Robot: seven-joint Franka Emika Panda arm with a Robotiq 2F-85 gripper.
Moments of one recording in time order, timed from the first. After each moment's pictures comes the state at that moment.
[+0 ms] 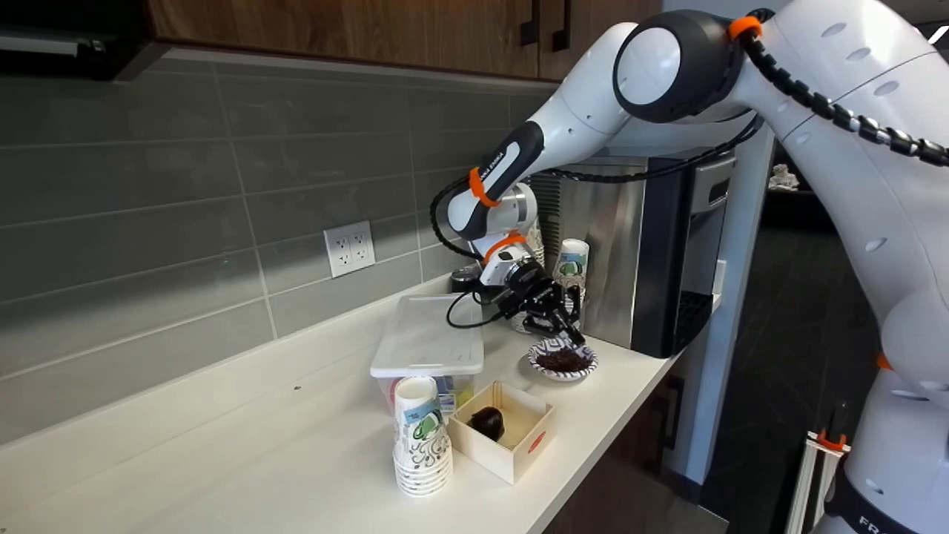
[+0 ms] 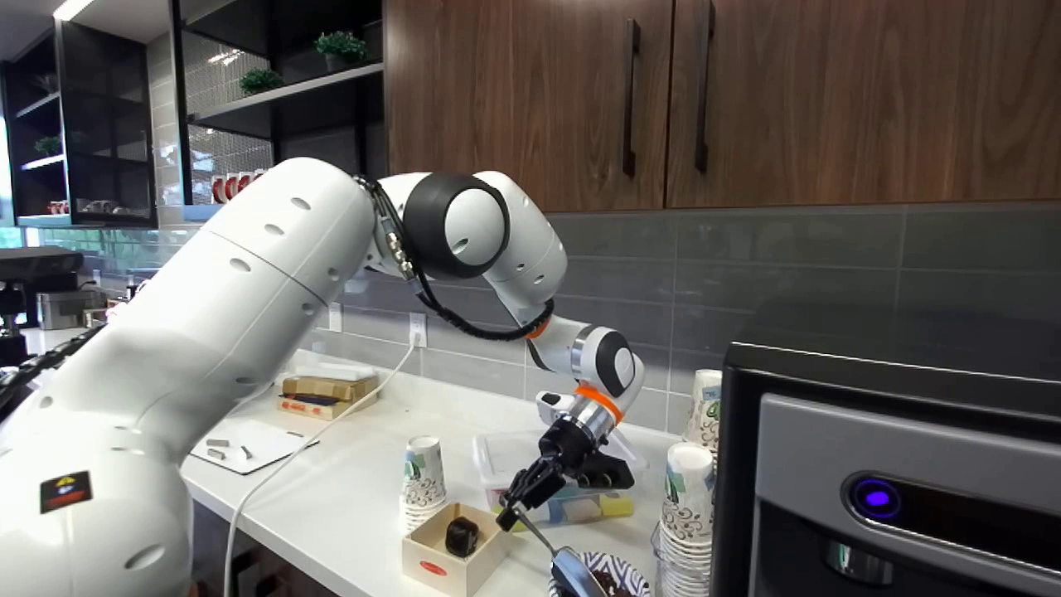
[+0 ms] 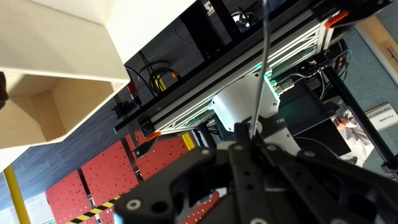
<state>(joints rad) -0.19 0.65 0.01 -1.64 0.00 1.24 -2.57</state>
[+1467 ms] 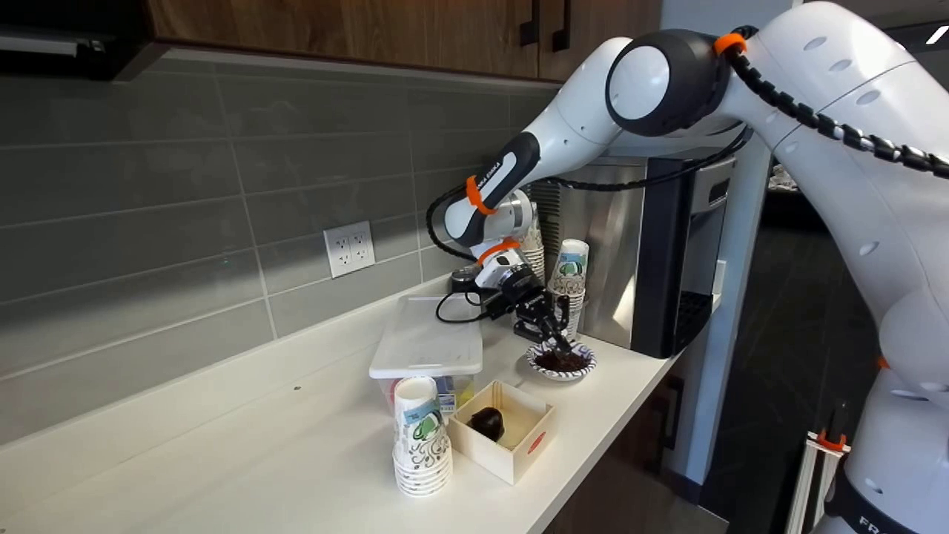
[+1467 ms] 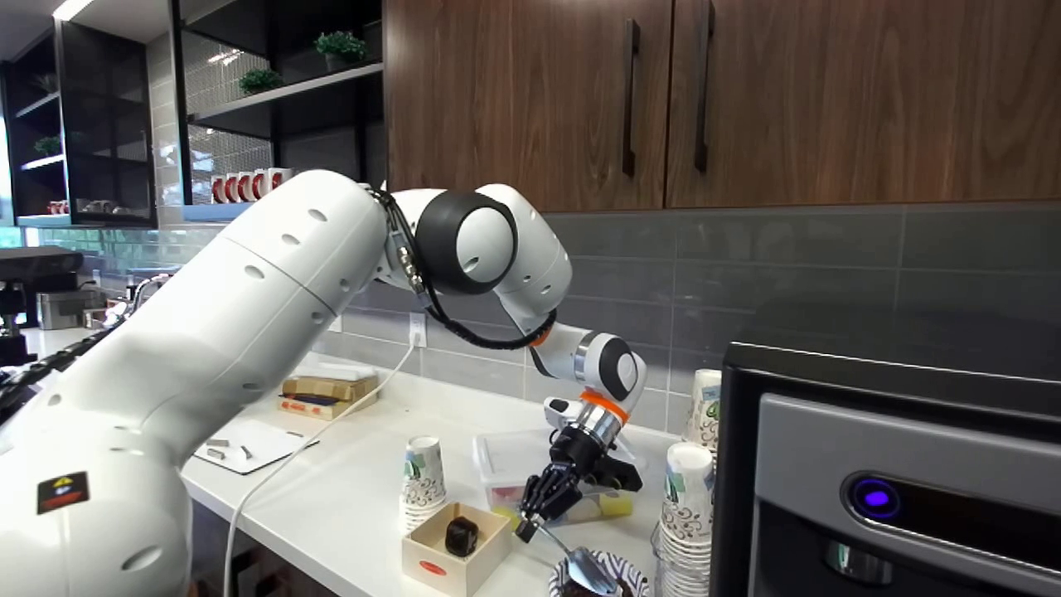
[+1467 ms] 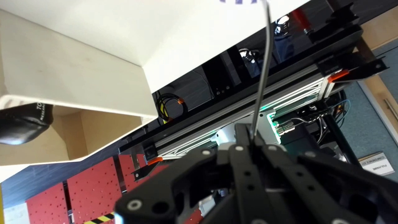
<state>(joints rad) -0.20 0.71 0.03 -1.58 -0.03 1.34 -2.69</state>
